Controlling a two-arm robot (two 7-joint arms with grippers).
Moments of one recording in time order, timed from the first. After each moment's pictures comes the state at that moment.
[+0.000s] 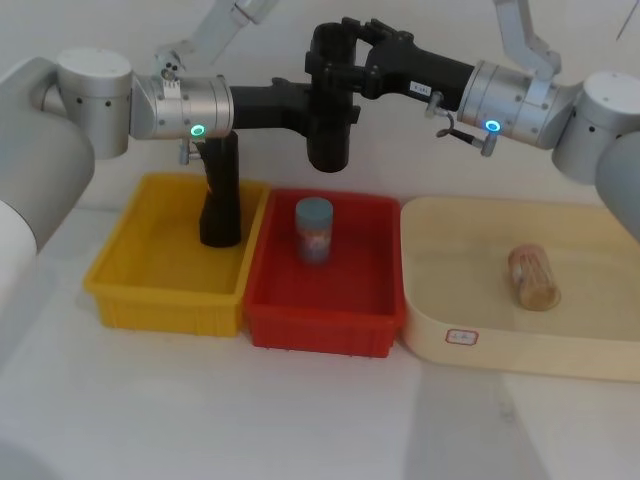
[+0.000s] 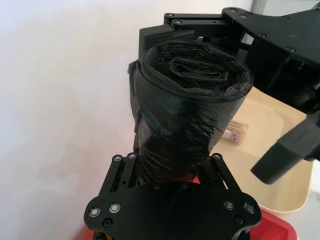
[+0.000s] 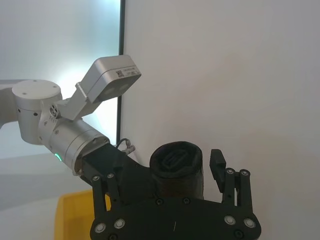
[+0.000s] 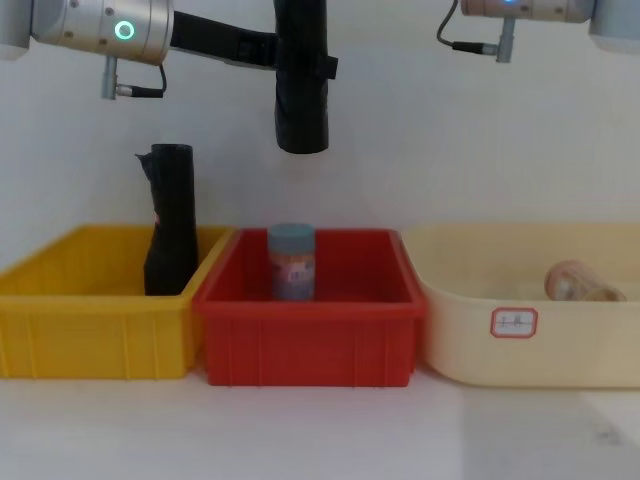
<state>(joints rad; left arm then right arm) -1.22 0.17 0.59 -0.57 -0.41 0.14 -0.91 1.41 -0.04 -0.80 -0.09 0.80 -0.27 1.07</state>
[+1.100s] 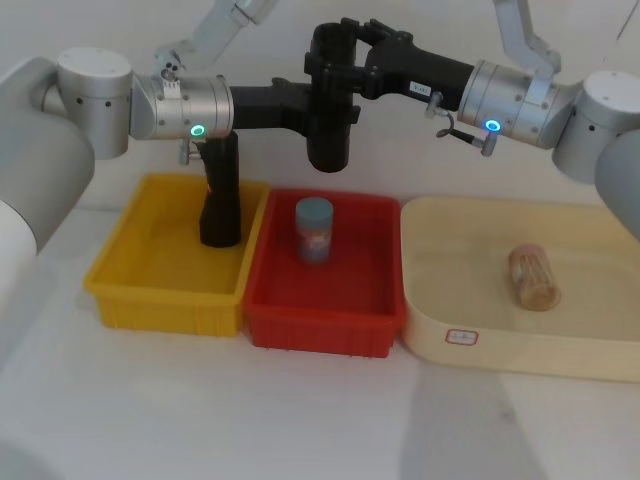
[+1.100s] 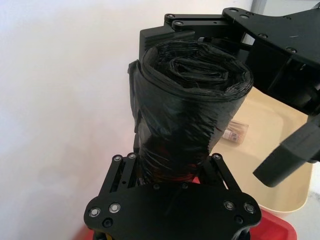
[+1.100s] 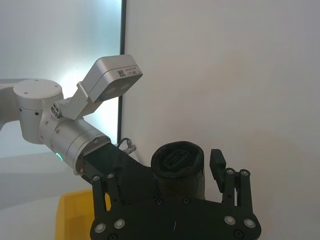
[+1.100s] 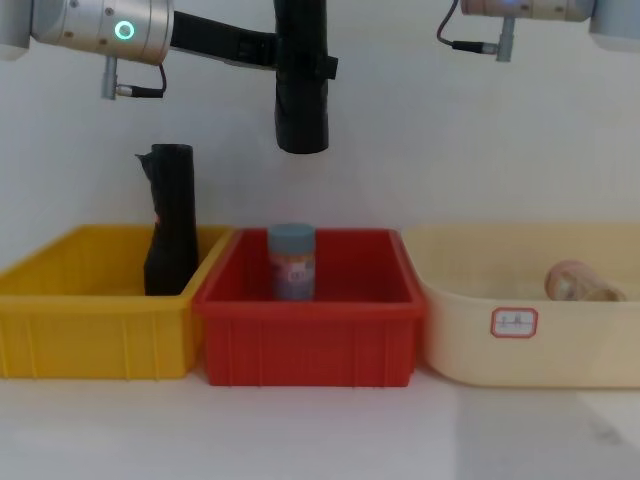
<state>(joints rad) -1.22 0.17 0.59 -0.57 -0.41 0.14 -0.91 1.43 -0.05 -0.81 -0.07 0.81 -0.28 1.08</state>
